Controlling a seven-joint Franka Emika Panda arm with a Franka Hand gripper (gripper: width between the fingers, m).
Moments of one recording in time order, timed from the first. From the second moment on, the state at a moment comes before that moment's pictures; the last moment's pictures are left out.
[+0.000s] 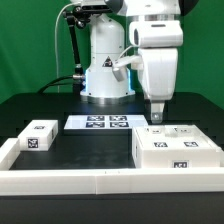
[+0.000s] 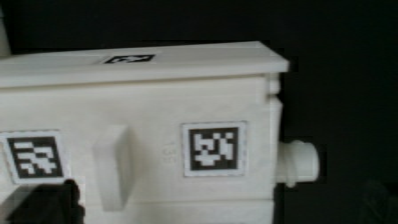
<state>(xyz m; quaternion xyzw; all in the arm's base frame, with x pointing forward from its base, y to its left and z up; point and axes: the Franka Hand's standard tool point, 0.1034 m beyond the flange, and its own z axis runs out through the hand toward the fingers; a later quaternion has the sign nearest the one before) 0.521 0.056 0.093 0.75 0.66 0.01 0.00</state>
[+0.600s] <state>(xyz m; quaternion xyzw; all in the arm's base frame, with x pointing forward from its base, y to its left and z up) 0.519 0.060 0.084 0.90 0.43 0.02 -0.01</state>
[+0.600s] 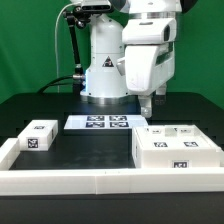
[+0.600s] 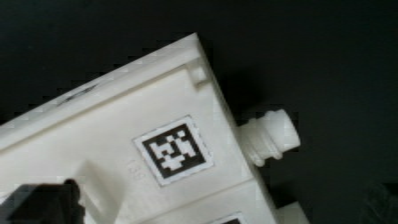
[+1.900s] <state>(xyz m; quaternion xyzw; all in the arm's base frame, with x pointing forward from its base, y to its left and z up) 0.489 0.088 0.063 0.99 -0.15 -0.01 -0.03</state>
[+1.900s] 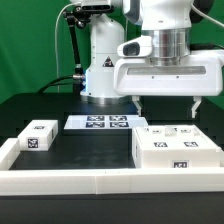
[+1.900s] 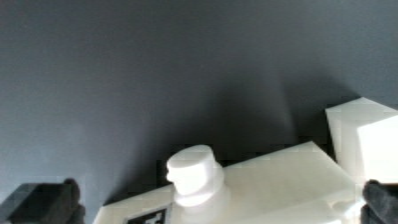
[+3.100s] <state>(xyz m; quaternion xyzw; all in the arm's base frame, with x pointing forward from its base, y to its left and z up) 0.478 0.070 0.011 1.00 -0.02 -0.02 -0.01</state>
